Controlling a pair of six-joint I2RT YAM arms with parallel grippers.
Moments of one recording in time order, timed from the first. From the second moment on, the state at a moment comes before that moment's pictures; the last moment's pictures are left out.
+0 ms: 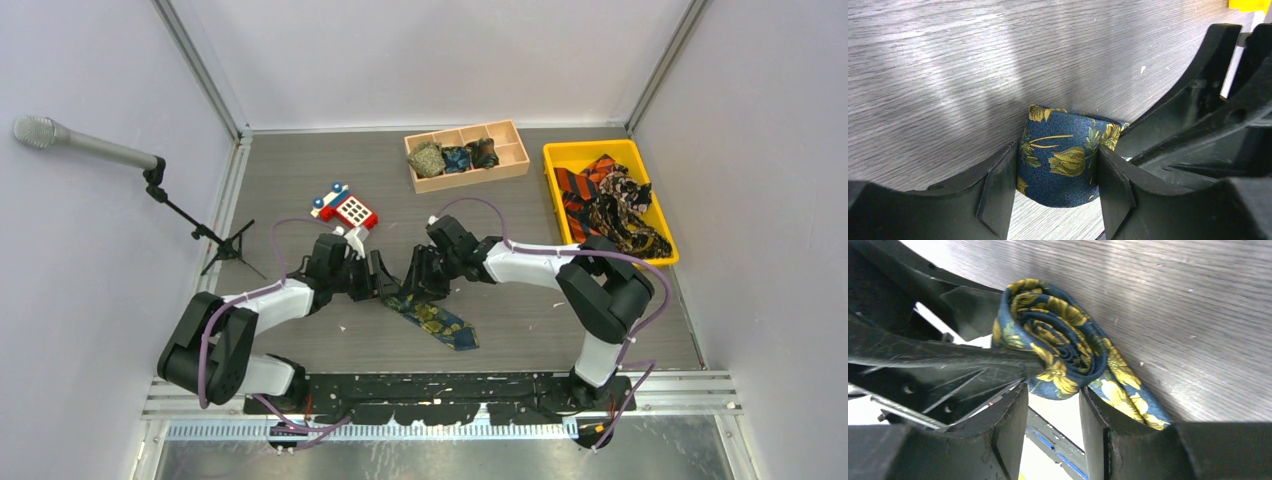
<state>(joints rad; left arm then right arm) -0.39 1.35 0.45 0.12 0.46 -0.60 0.82 1.78 1.00 -0.11 -0.38 0.99</state>
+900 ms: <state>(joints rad) -0.40 1.30 0.46 0.05 0.43 -0.57 0.83 1.84 0.99 -0.06 -0.42 1.00</state>
